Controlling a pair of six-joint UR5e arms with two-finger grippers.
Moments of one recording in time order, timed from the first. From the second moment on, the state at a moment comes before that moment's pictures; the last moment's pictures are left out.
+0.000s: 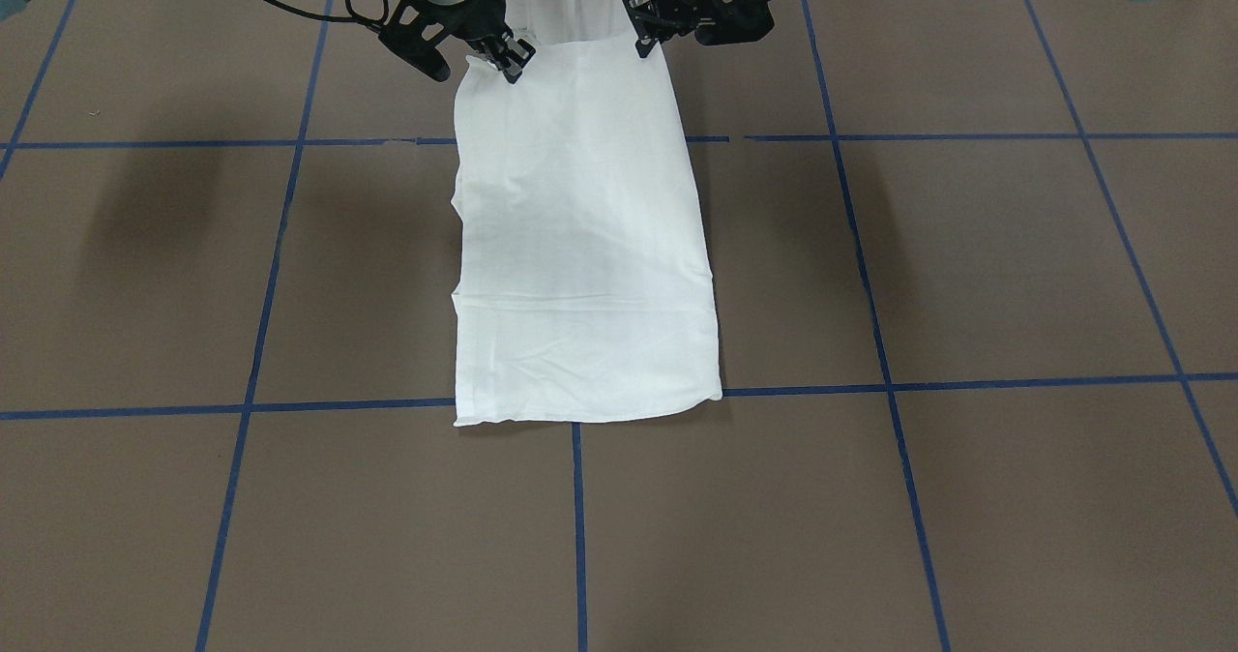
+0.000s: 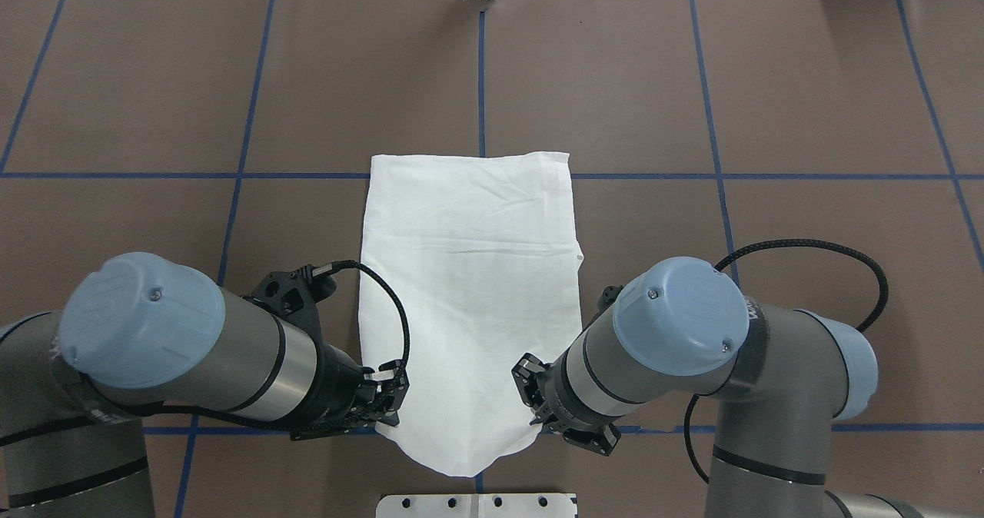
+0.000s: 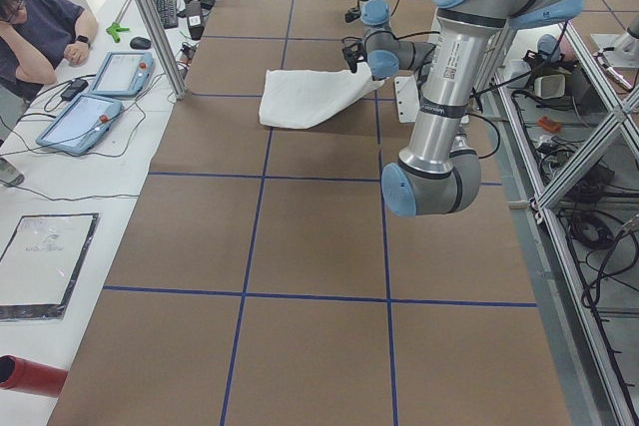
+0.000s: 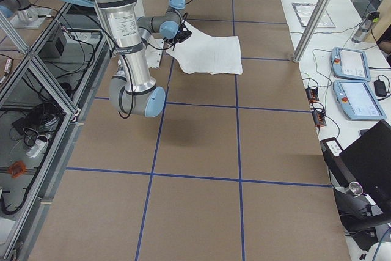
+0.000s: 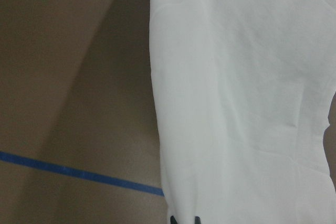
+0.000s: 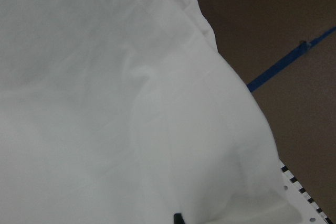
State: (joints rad) left arm -0.33 -1.97 -2.21 -1.64 -2.00 -1.80; right arm 0.31 -1.12 2.10 -1.58 2.01 2.13
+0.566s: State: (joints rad) left arm -0.43 -1.99 -2.16 -1.64 -1.99 -1.74; right arm 0.38 -1.11 2.05 -1.58 1.81 1.81
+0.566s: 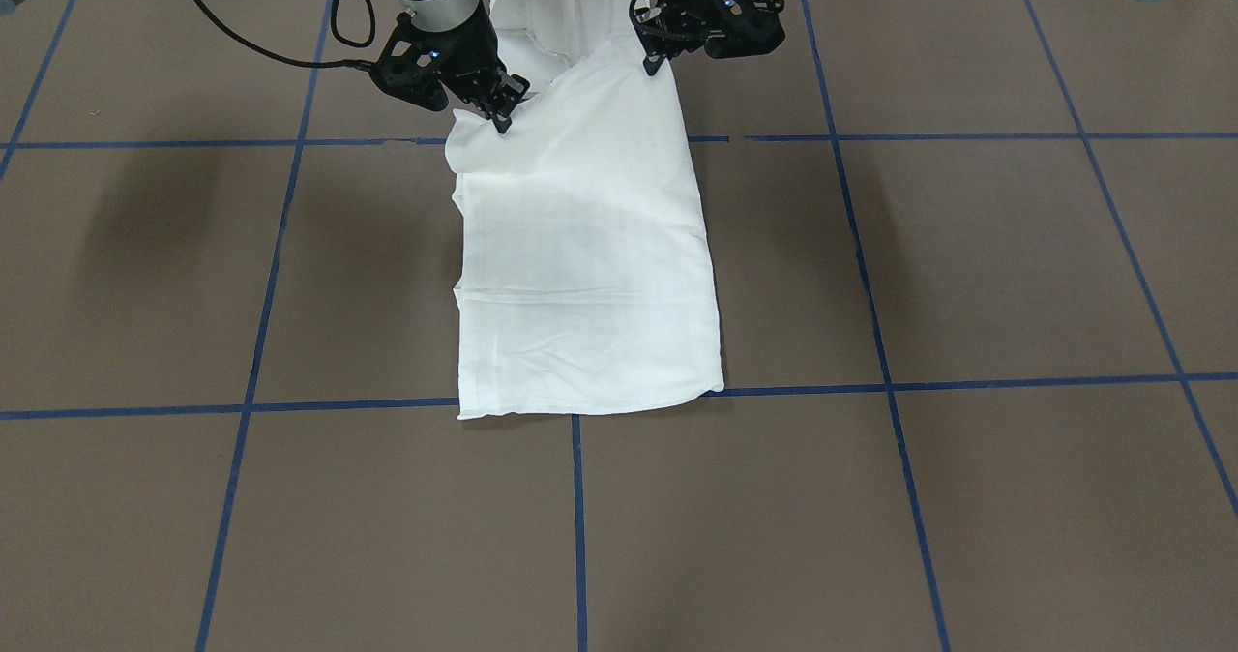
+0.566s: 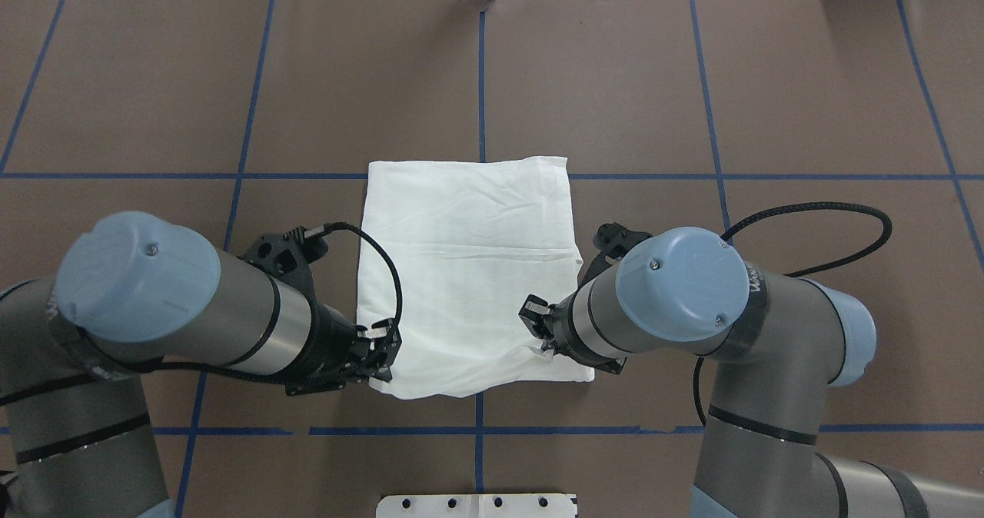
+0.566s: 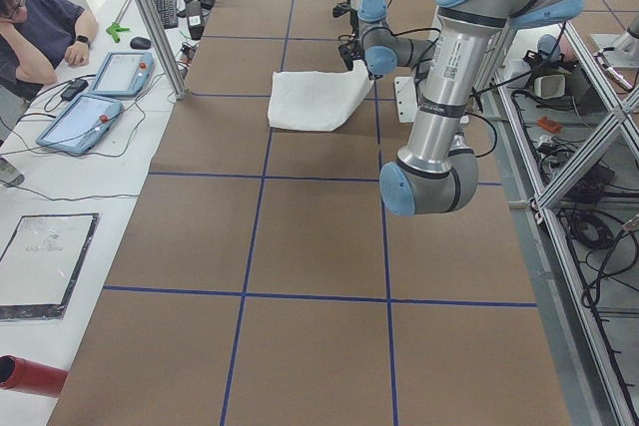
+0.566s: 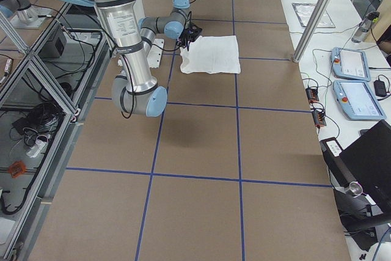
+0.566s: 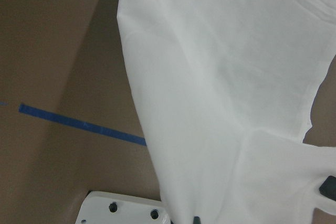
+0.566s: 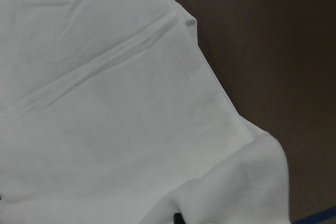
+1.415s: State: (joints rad) left arm -0.64 -2.07 -1.89 -1.85 -2.00 -1.70; right arm 0.51 -0.98 1.88 -1.57 1.72 1.47
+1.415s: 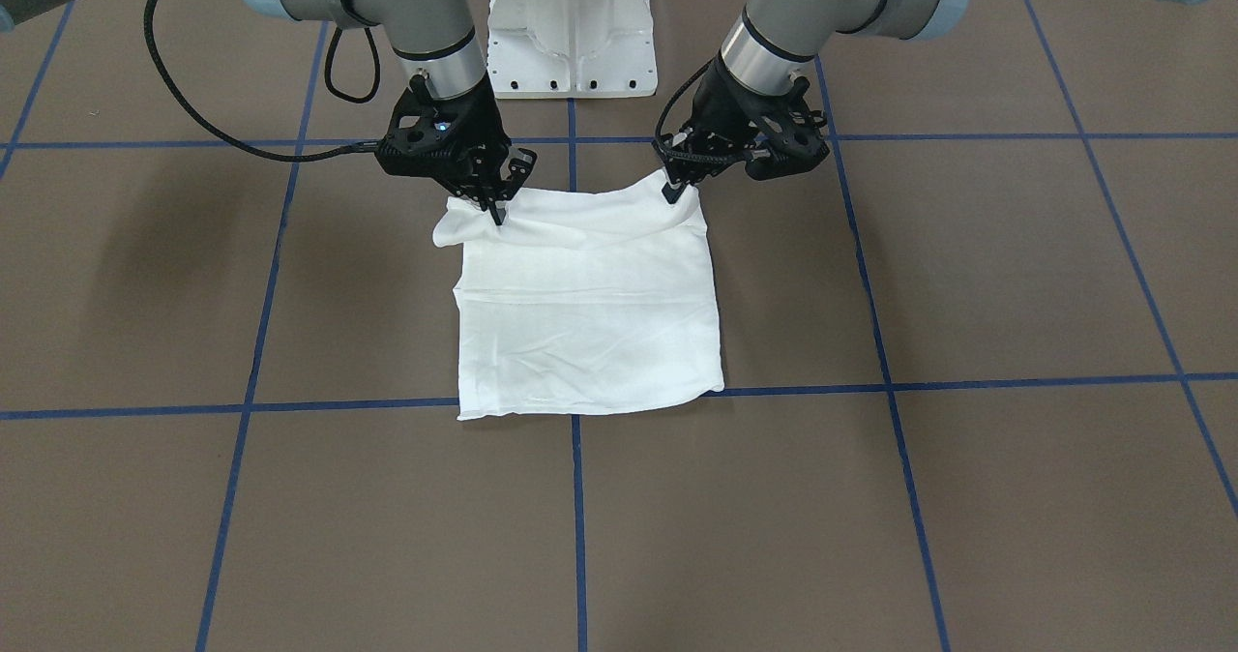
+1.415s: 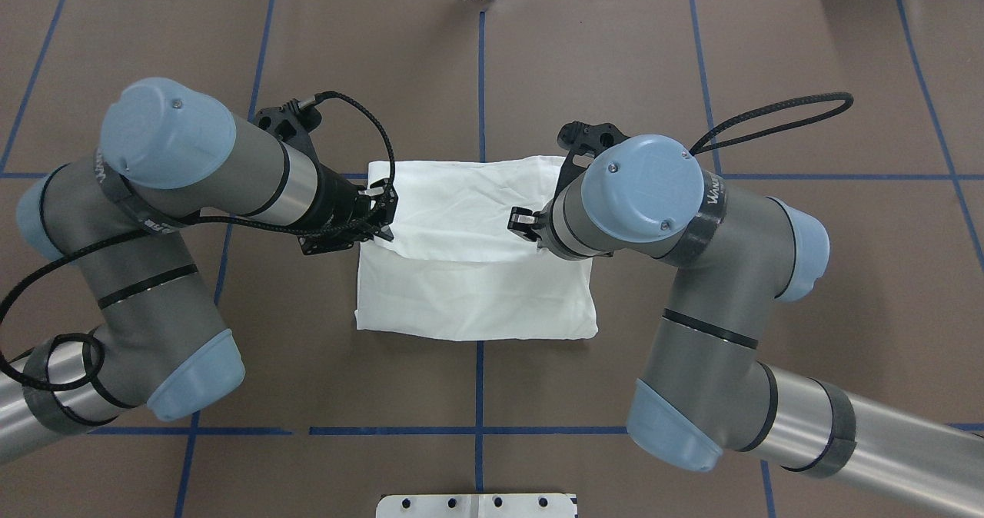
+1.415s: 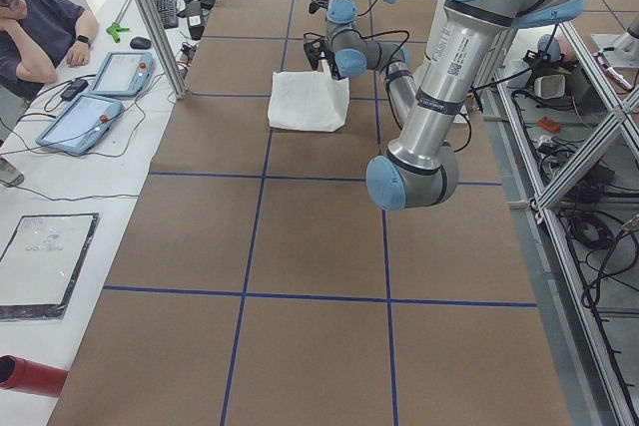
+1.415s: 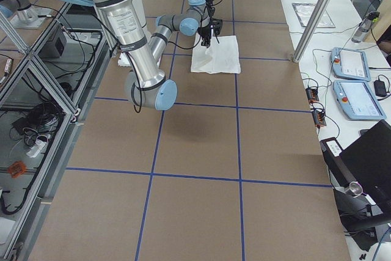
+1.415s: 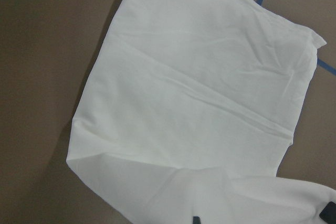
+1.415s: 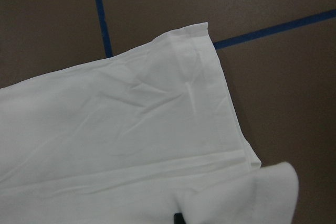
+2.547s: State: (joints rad) left arm -0.73 -2.20 -1.59 -1.96 -1.99 -1.71; right arm 0.61 -0.83 1.58 -1.45 1.75 1.42
